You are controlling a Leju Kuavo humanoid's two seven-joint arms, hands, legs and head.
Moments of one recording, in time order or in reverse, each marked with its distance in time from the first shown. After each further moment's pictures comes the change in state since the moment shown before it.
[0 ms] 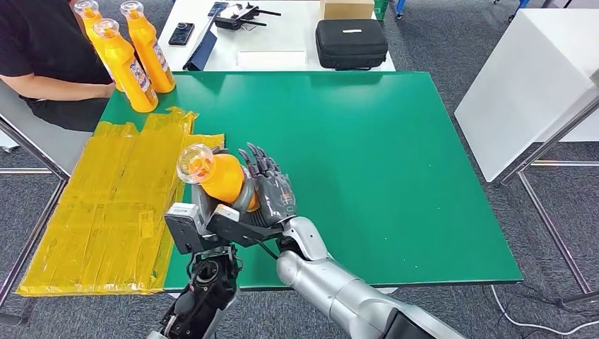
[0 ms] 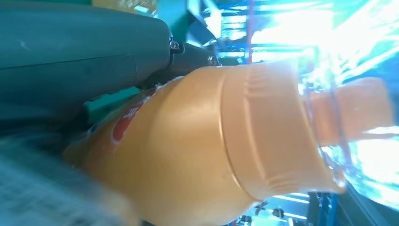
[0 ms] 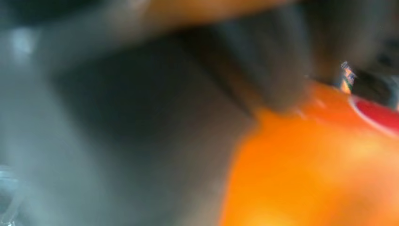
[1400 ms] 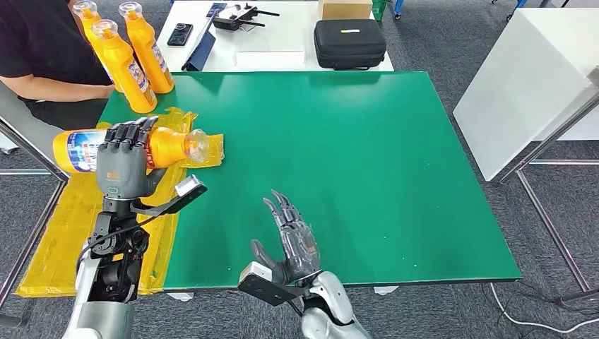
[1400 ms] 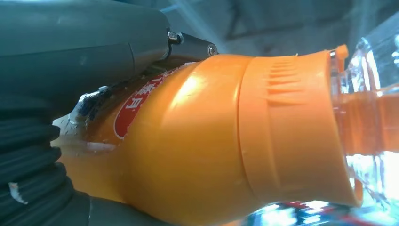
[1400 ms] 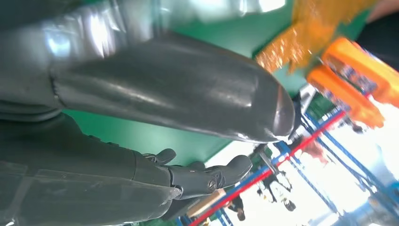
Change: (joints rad) left arm -0.119 0.160 0.525 -0.047 -1.650 0.131 0.446; right arm 0.474 -0.132 -0.371 -0.528 0.348 0.092 -0.086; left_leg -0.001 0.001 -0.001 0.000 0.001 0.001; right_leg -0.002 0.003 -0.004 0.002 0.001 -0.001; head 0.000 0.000
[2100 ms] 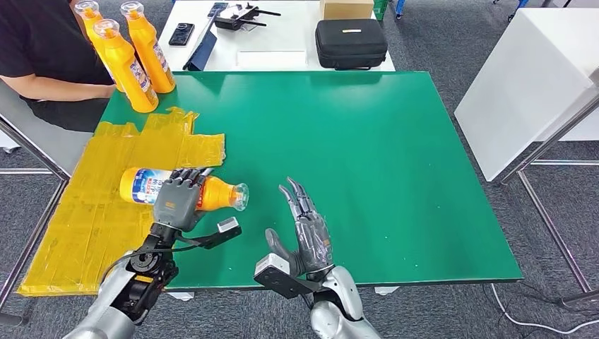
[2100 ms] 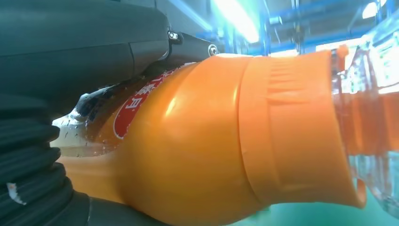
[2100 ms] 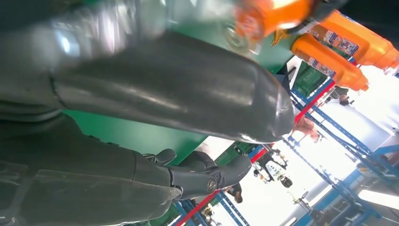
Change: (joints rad) left arm -0.008 0.121 -0.405 0.361 0.077 0.000 0.198; right arm 0.012 -0.034 -0.021 -0.098 -0.067 -0.014 -0.032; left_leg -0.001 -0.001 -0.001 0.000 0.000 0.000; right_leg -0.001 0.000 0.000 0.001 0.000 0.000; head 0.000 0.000
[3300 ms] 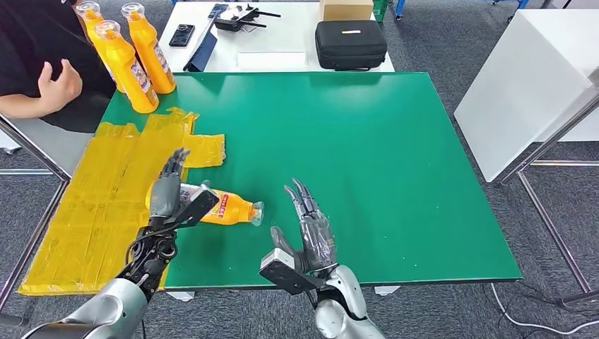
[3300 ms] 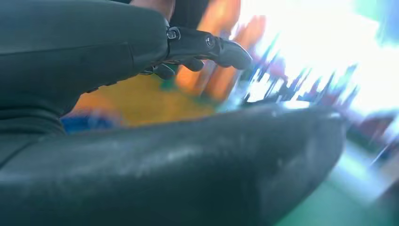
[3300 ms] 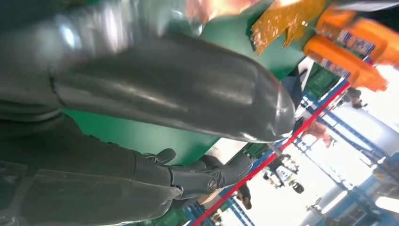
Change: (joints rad) left arm -0.181 -0.090 0.273 0.346 0.721 -0.016 -0.509; right arm 0.000 -0.017 -0.020 -0.006 -0.026 0.023 0.030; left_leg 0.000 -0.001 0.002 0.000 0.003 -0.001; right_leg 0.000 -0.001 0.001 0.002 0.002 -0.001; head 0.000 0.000
